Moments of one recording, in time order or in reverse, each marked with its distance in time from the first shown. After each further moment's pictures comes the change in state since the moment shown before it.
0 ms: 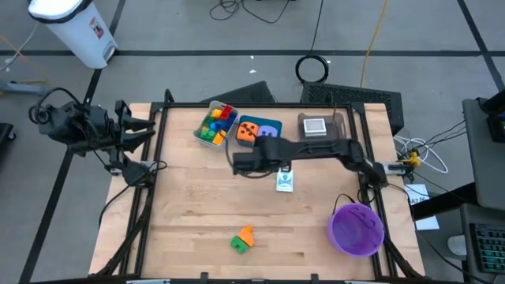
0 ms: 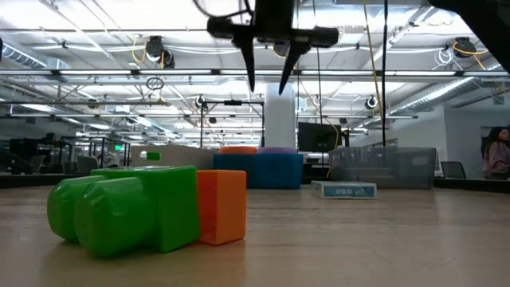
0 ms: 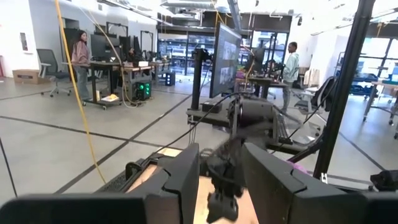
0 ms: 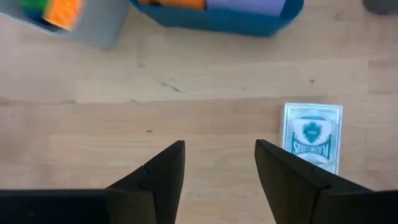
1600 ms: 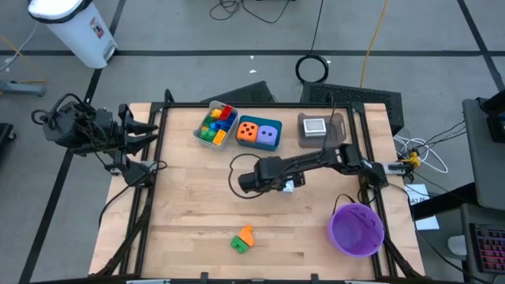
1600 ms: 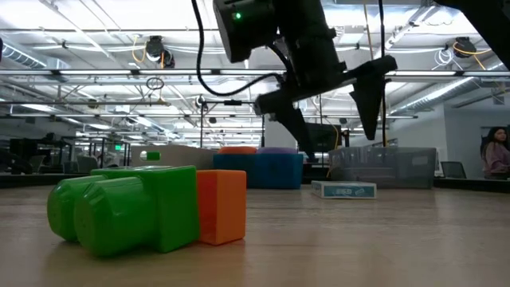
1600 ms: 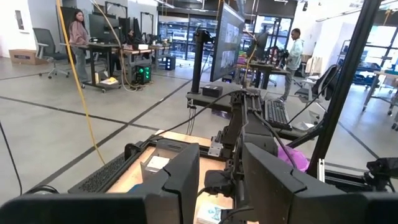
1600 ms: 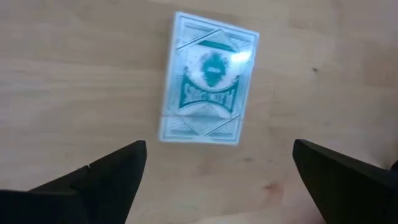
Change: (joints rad) left arm 0.000 0.000 0.000 -0.133 0.000 -0.141; right arm 0.038 0.047 -0.349 -0.051 -0.238 -0.067
